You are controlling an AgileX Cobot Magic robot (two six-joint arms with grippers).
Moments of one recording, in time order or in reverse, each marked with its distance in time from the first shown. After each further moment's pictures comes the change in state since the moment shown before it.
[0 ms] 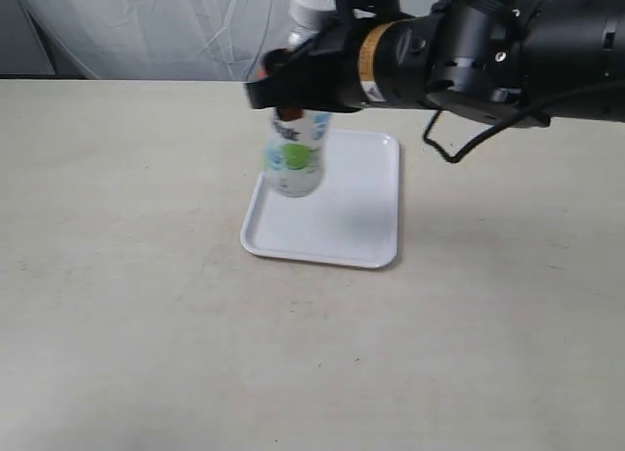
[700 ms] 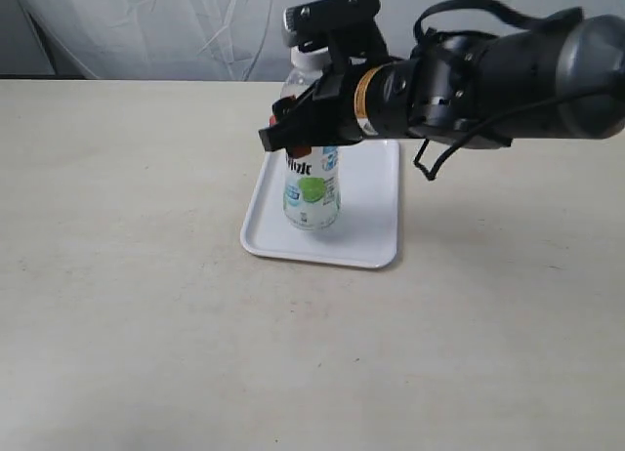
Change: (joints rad) left arm 0.000 0.000 0.000 0.000 0.000 0.000; right arm -0.040 0.144 -0.002 -0.082 -0.076 -0.015
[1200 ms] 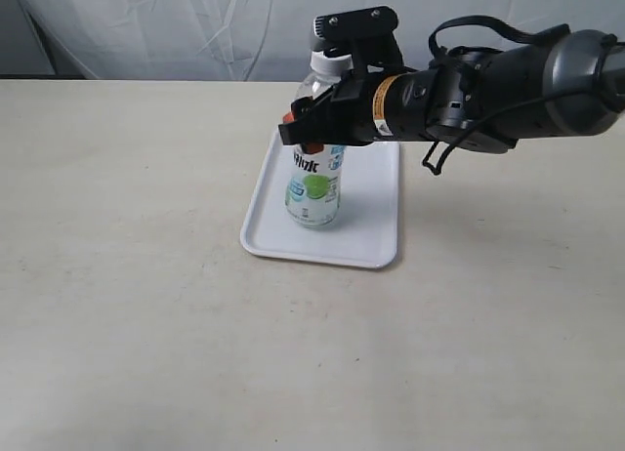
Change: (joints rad) left arm 0.000 0.000 0.000 0.000 0.000 0.000; right arm -0.098 0.078 0.000 0.055 -0.161 -0.022
